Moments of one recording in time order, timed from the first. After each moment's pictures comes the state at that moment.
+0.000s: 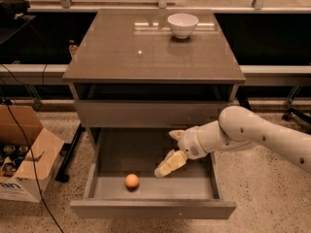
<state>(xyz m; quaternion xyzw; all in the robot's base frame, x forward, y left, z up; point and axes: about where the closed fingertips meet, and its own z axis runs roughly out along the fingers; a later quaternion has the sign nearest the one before) 0.522 -0.039 0.635 -0.48 0.75 0.34 0.29</state>
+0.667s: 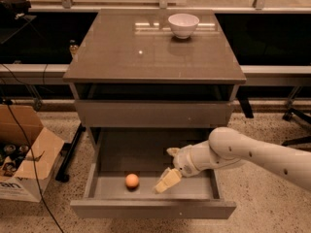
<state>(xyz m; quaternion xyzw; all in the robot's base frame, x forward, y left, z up) 0.507 -0.029 0.555 -0.48 0.77 0.33 0.27</state>
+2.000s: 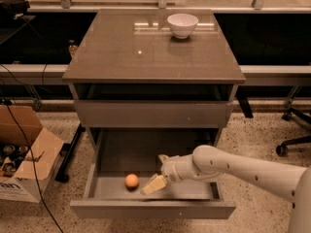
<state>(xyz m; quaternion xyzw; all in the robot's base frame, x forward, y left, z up) 0.542 0.007 0.456 -0.44 0.77 0.33 0.31</state>
